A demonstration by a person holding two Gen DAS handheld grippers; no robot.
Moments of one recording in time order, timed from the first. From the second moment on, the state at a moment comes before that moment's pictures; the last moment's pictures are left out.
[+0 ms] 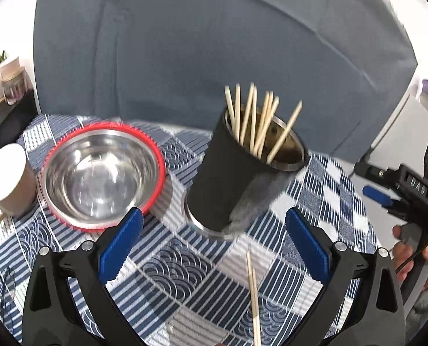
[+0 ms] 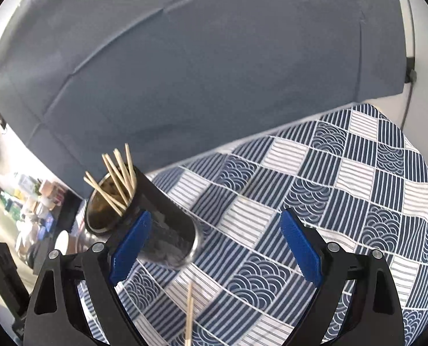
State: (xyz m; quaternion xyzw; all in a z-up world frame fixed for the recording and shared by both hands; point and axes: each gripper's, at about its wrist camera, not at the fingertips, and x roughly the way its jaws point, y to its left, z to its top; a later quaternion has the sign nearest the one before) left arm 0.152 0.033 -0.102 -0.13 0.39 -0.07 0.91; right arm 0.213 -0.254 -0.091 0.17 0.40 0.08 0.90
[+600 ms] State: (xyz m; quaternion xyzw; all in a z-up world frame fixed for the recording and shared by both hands) left arm 0.135 0.002 -0.183 -0.08 0.51 -0.07 0.85; right arm 0.190 -0.279 -0.145 0.17 0.46 0.05 0.87
